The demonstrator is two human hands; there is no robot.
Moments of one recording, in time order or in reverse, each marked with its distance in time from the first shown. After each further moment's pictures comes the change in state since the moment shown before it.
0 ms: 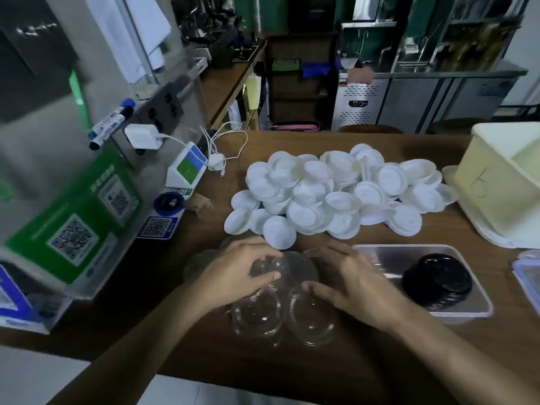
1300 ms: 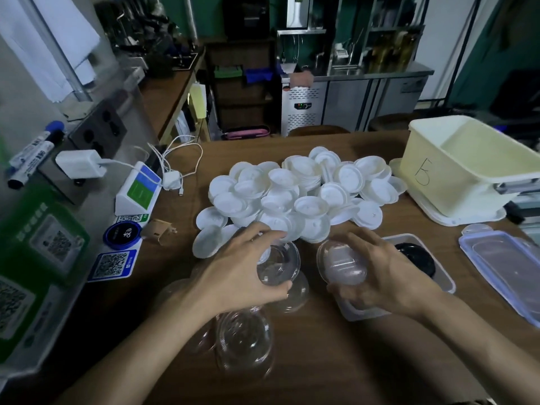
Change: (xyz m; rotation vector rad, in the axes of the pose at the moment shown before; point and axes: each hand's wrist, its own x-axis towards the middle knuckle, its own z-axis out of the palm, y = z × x) left_hand 0.040 0.025 -0.013 0.063 0.003 0.212; right_hand -0.025 0.012 -0.049 -0.104 0.075 0.262
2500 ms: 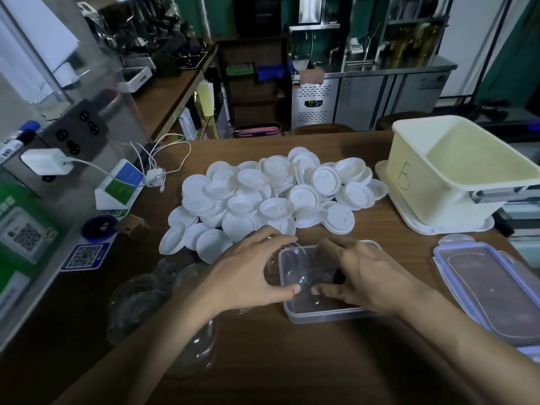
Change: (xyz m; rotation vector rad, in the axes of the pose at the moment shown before) left_hand 0.056 0.081 0.056 0.023 -0.107 -0.066; right_hand 0.000 0.073 -0.038 -0.288 -0.194 -0.147
